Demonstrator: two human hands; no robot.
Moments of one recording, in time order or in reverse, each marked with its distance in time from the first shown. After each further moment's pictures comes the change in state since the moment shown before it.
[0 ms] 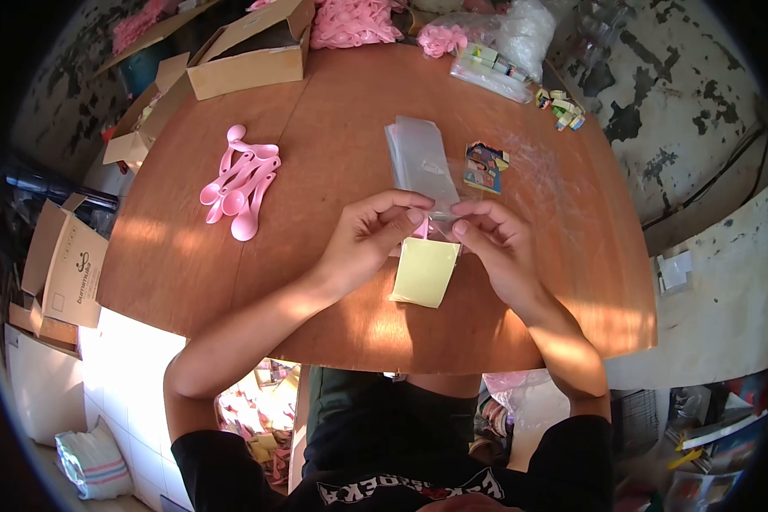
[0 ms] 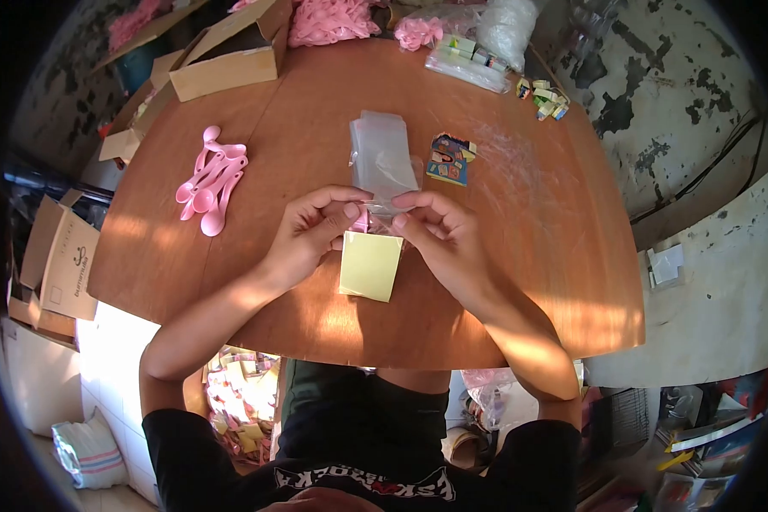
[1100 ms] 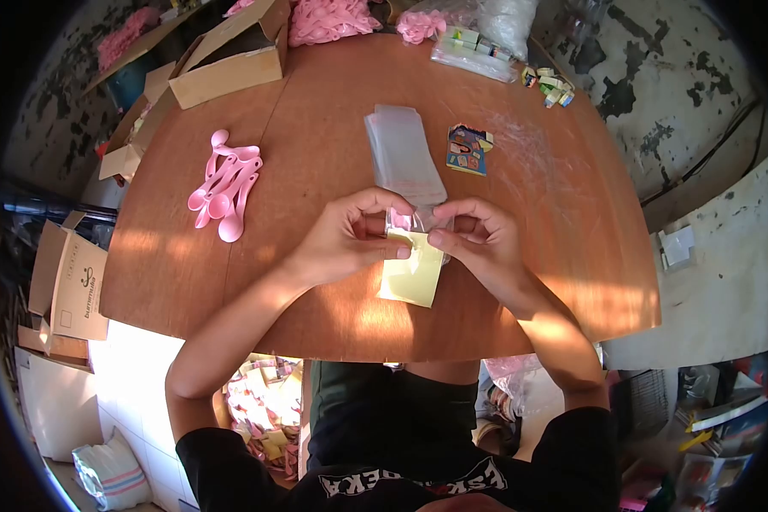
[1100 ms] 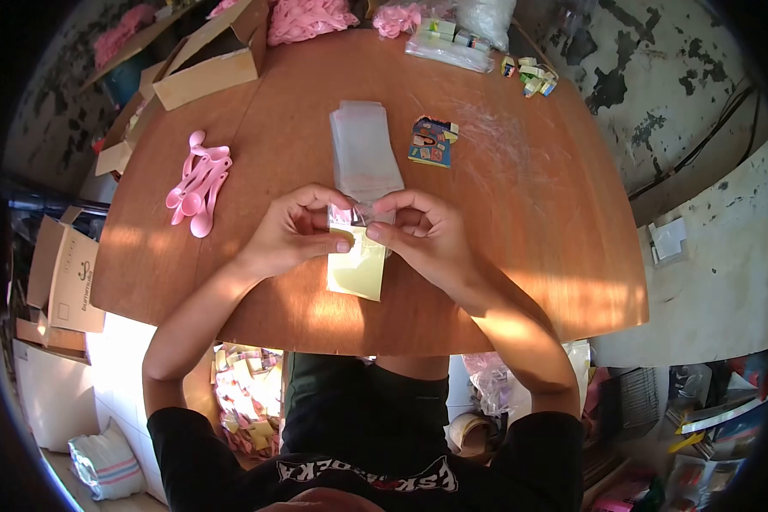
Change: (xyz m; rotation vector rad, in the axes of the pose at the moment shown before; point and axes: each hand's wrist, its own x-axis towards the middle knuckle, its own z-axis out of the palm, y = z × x) left_hand -0.001 0.007 0.000 0.102 -0.137 -0.067; right_hand -0.015 0.011 -0.004 0.048 -0.060 -0.065
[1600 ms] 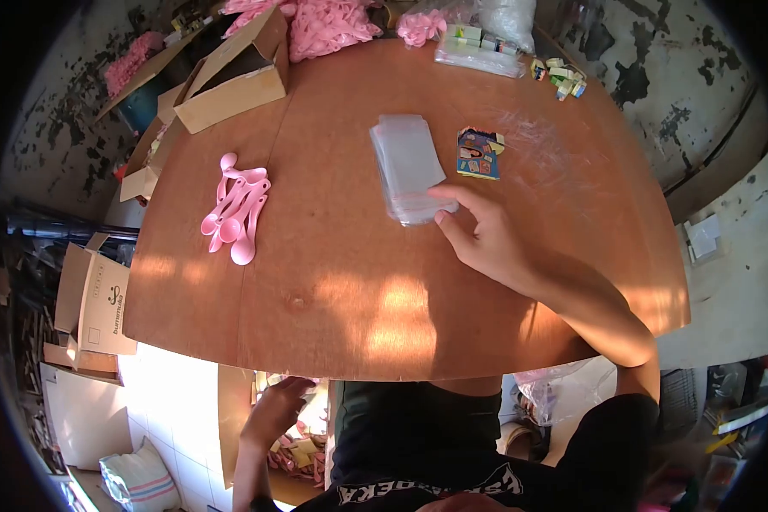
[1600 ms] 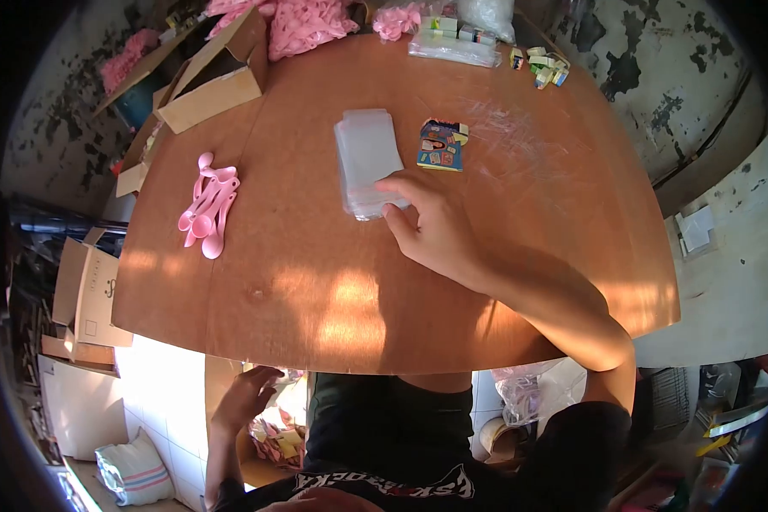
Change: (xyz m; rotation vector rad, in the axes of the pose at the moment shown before) left_hand -0.234 -0.040 -0.010 1.036 0.079 -0.617; right_hand 0.038 0.022 -0.017 -0.466 0.056 -0.250
